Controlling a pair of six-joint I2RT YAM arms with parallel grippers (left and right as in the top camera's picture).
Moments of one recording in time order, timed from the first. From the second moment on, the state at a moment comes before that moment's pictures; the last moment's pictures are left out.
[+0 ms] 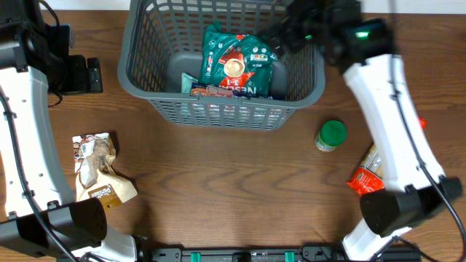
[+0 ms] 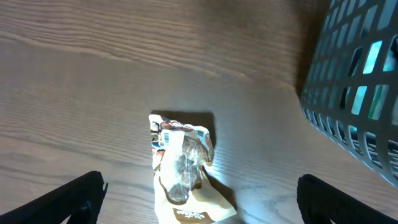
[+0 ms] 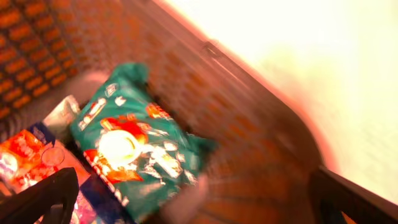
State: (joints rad) left arm 0.24 1.73 2.00 -1.49 -0.03 0.12; right arm 0.27 1.82 2.09 -0.92 -0.17 -0.35
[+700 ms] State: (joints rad) left arm 0.24 1.73 2.00 -1.49 -0.02 0.12; right arm -0.09 1.62 2.33 -1.69 0.11 0.26
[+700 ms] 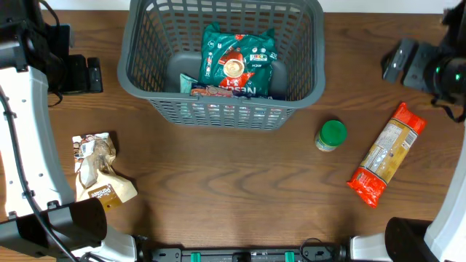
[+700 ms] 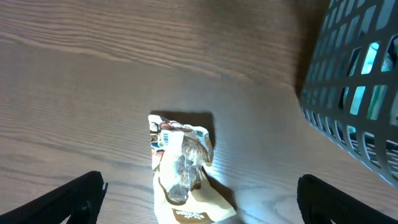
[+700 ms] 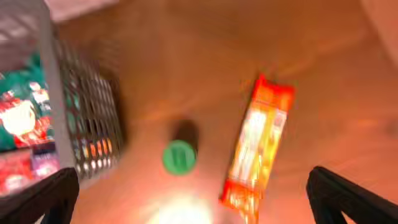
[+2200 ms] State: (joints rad) left arm 0.35 1.73 2.00 -1.48 0.00 0.12; right arm -0.06 1.62 1.02 -0.82 -0.07 0.27
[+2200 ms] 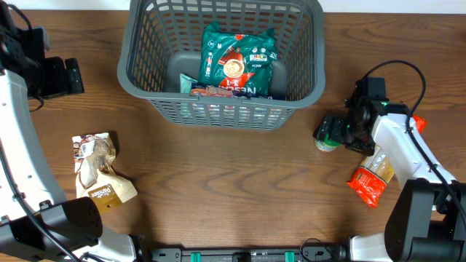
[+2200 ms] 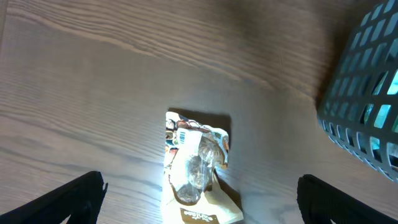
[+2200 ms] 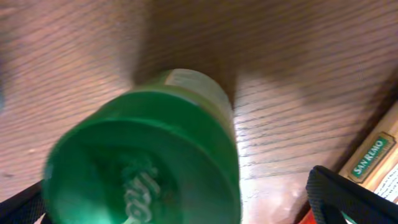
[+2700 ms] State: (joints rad) left arm 0.35 1.73 2.00 -1.48 0.00 0.12; right arm -0.06 1.62 1.02 -0.71 -0.03 0.28
